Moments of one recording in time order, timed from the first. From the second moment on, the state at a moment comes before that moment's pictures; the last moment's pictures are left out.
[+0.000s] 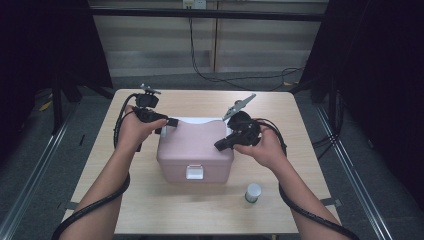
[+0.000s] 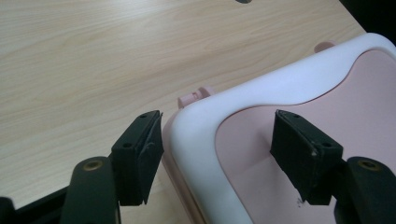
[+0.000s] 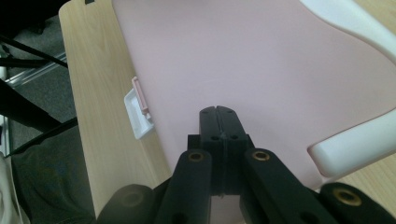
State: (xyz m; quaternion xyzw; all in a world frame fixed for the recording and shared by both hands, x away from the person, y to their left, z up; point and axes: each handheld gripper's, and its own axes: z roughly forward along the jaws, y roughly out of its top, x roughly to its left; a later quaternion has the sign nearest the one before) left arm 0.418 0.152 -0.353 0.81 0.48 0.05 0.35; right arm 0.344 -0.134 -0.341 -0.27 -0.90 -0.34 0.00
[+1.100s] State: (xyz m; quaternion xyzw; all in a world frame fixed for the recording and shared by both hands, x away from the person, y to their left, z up) left arm 0.401 0.154 -0.321 0.79 0.46 -0.01 0.40; right arm 0.345 -0.128 -0.339 -0.28 -0.91 -0.32 0.00
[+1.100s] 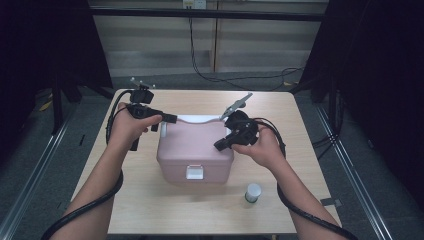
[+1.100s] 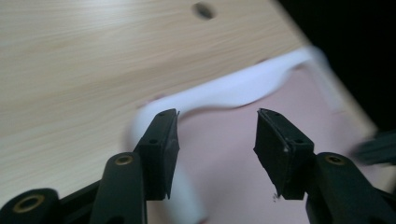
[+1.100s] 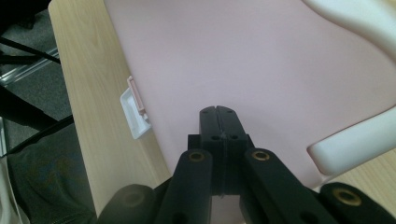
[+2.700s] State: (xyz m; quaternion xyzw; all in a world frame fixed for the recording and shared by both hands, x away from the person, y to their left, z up) left arm 0.415 0.158 -0.326 0.79 0.52 0.00 0.34; right arm 0.346 -0.121 -0.337 -0.28 -0.91 -0.30 0.00
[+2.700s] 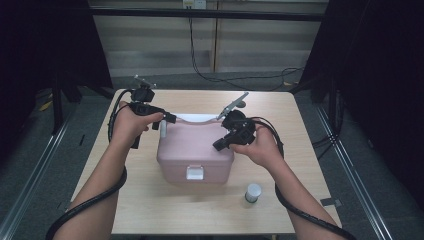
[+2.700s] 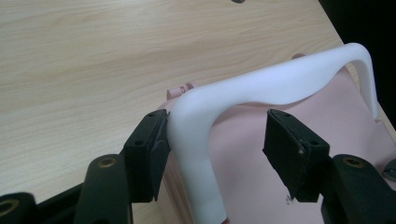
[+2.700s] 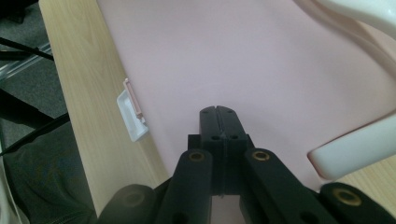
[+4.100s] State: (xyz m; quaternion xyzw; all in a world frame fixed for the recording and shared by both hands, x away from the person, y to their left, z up) left arm 0.393 0.161 -0.301 0.83 0.45 0.03 0.32; right arm 0.345 -0.121 -0.338 -0.30 -0.90 -0.31 0.00
